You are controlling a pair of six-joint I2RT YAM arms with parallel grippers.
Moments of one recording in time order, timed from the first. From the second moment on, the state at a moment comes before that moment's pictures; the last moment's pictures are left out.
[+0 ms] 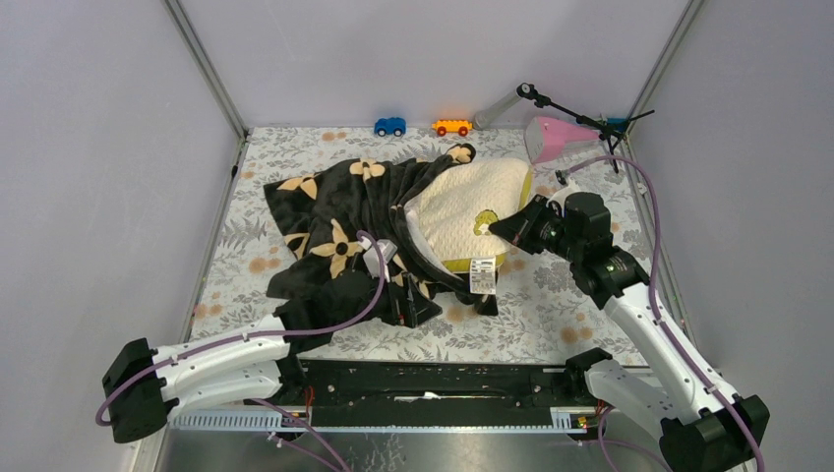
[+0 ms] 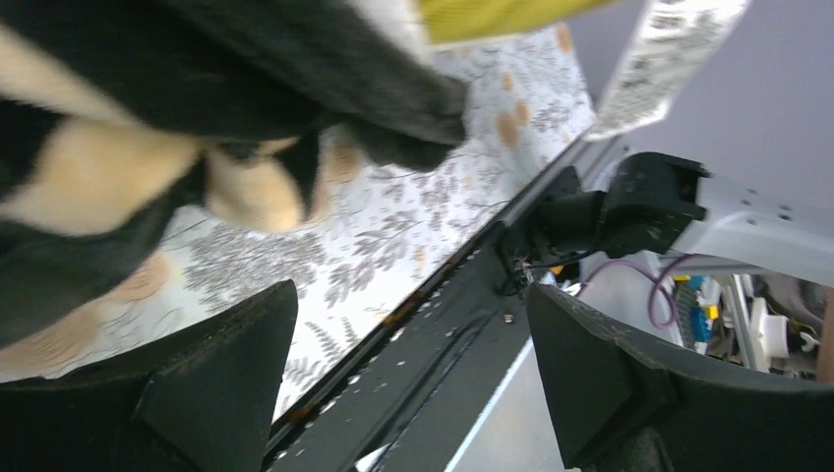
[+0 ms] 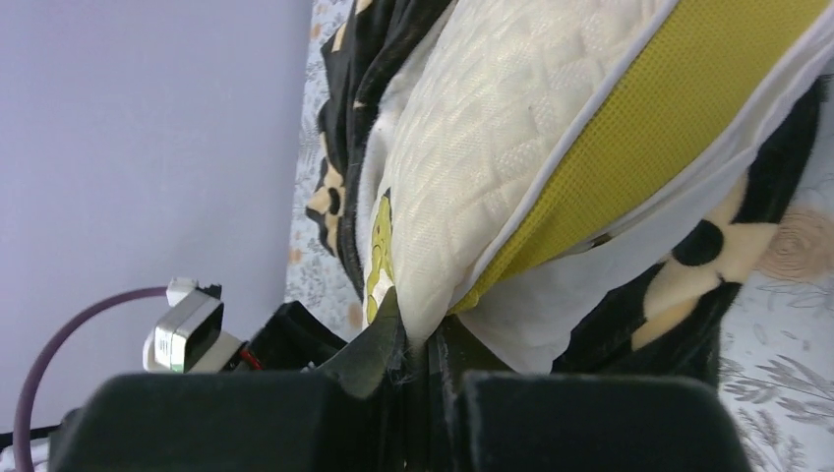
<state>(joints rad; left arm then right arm) -1.00 0.87 0.46 0.00 0.03 -0.85 0.37 0.91 0.83 -0.34 -0.28 0.84</state>
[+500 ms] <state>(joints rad) -1.15 1.01 0.46 0.26 -0.06 -0.85 0.37 0.95 0.82 -0.29 -0.33 0.91</state>
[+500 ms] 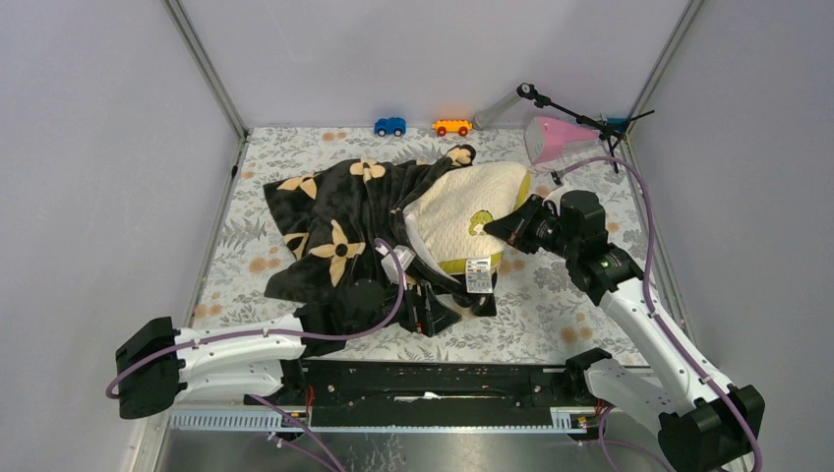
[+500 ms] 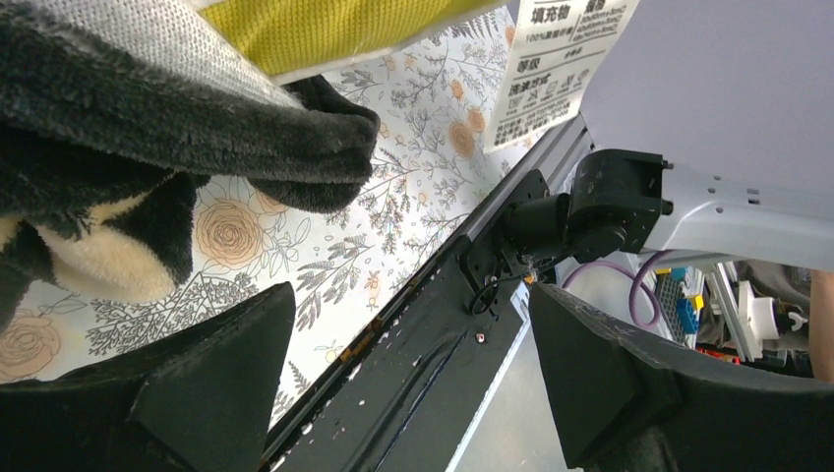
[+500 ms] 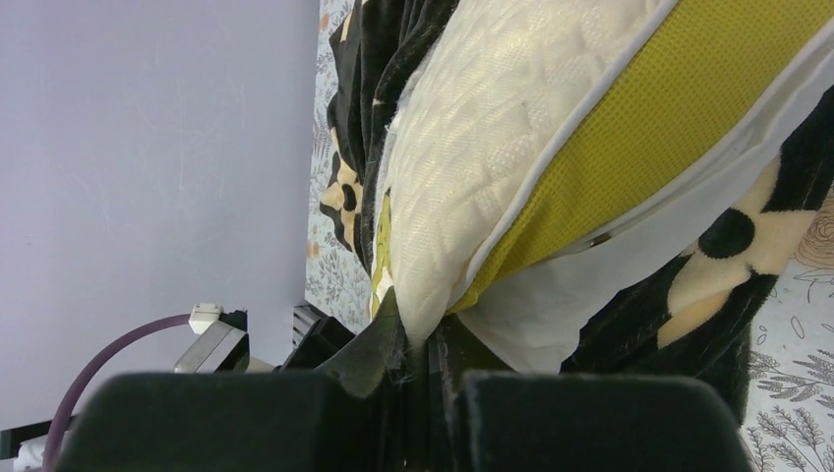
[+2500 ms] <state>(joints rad) -0.34 0.73 0.34 -0.05 0.06 -0.69 0.38 0.79 0.73 -0.51 0.07 0.58</state>
